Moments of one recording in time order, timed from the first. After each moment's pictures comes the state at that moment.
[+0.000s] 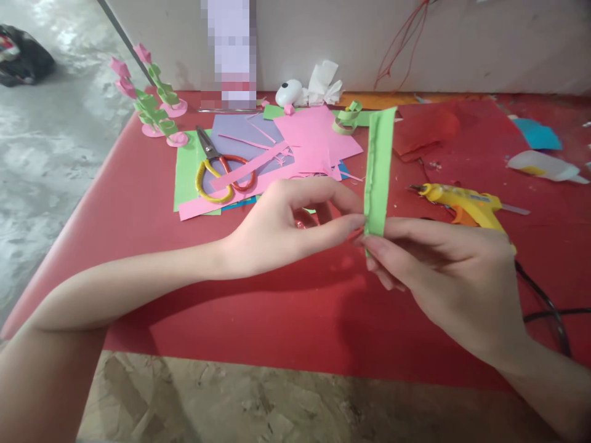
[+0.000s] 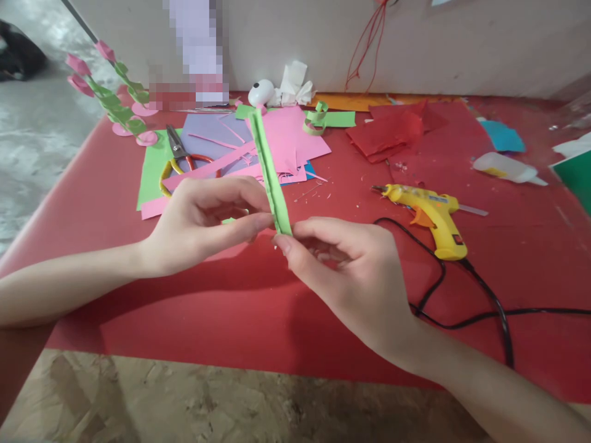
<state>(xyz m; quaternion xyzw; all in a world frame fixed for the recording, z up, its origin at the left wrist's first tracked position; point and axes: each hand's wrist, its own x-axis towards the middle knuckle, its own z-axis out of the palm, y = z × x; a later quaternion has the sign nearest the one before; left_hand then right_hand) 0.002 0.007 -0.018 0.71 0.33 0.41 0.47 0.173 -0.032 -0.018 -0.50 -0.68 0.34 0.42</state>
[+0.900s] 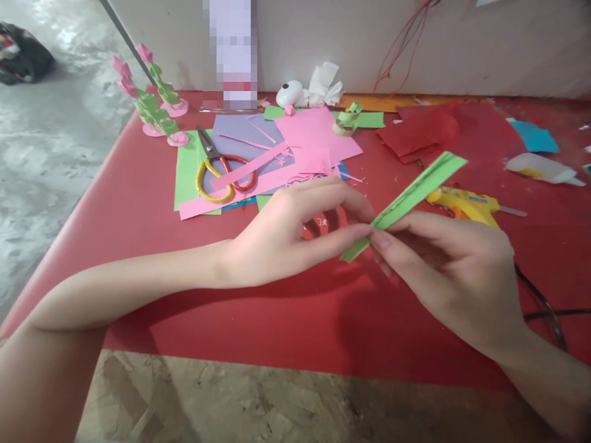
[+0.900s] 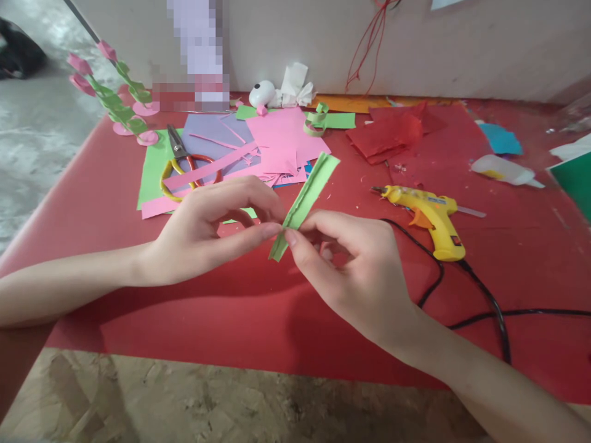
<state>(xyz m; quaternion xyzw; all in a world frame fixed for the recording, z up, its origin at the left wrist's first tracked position) 0.002 0.004 -0.016 0.78 0.30 0.37 0.41 0.178 -0.025 -0.015 -0.45 -0.79 0.19 0.37</state>
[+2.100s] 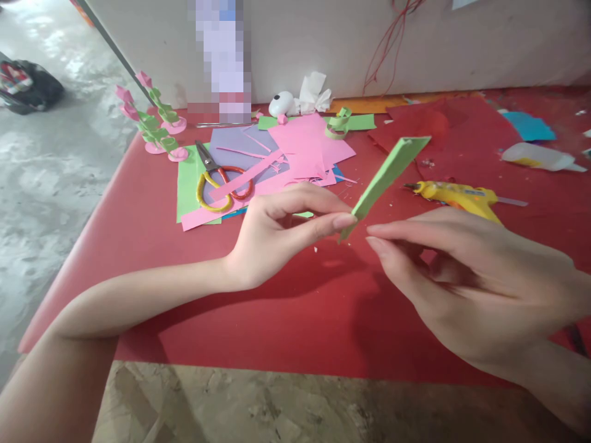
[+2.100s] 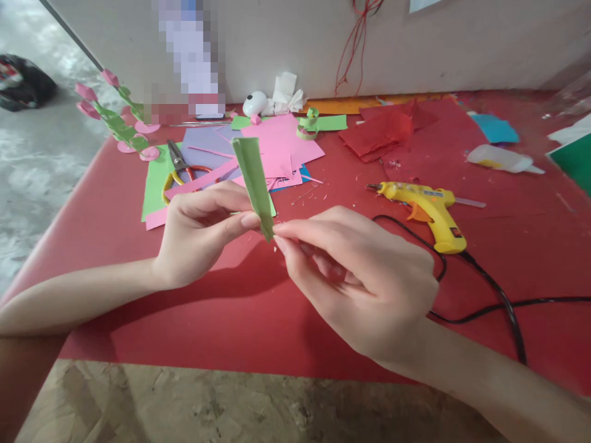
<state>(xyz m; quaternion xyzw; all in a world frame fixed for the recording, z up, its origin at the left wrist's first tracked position) 0.006 0.004 -0.036 0.67 0.25 0.54 0.44 0.177 -0.040 -0.011 -0.45 -0.78 0.05 0.42</state>
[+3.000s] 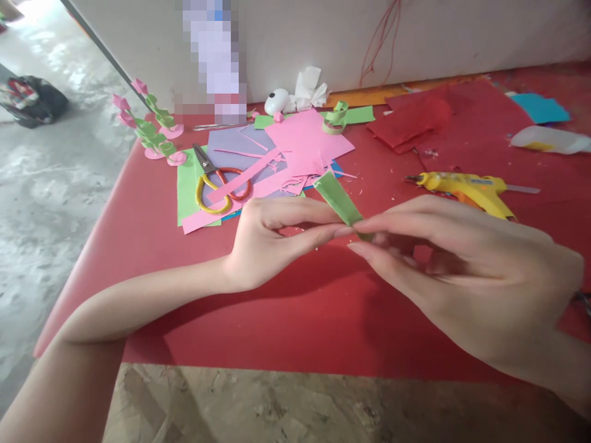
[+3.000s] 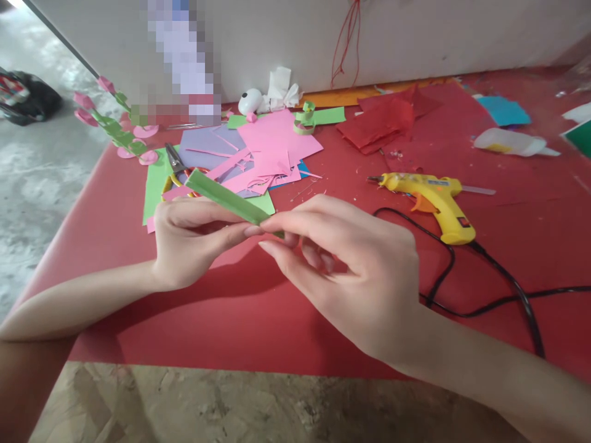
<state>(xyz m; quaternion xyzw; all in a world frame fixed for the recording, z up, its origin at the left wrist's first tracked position) 0.003 0.006 -0.037 0.76 0.23 0.53 0.30 0.172 -0.042 -0.009 -0.48 -0.78 0.08 0.41</state>
